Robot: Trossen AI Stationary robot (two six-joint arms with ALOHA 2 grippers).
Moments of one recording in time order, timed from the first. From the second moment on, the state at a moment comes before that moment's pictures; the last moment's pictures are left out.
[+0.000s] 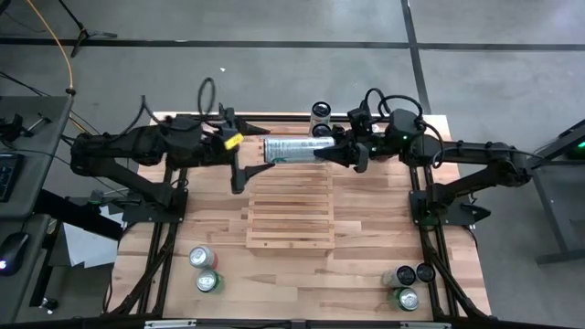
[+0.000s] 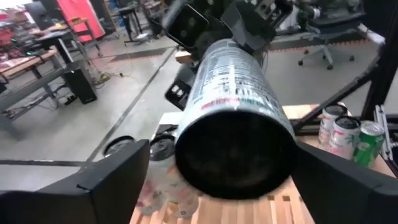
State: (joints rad) left arm -0.14 1.24 1.57 -0.54 -0.38 0.12; right arm -0.13 1.23 1.14 0.30 -0.29 0.76
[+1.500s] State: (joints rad) left arm 0.07 1.36 1.00 1.05 -0.34 -0.30; right arm -0.10 1.44 1.14 0.88 0.07 0.40
